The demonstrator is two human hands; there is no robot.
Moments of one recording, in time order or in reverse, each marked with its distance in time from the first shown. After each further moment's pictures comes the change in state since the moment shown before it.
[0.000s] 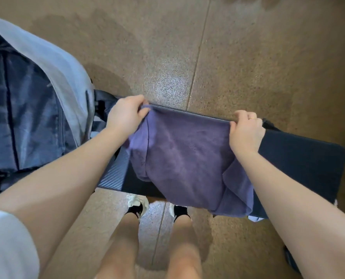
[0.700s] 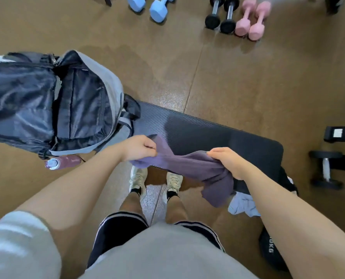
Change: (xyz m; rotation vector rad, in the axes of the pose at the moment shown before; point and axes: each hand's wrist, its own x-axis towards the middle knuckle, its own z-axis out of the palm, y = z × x) left_hand -0.188 0.092 -0.118 -0.320 -0.638 -0.017; right_hand -0.178 0.056 -0.168 0.491 -1.005 0.220
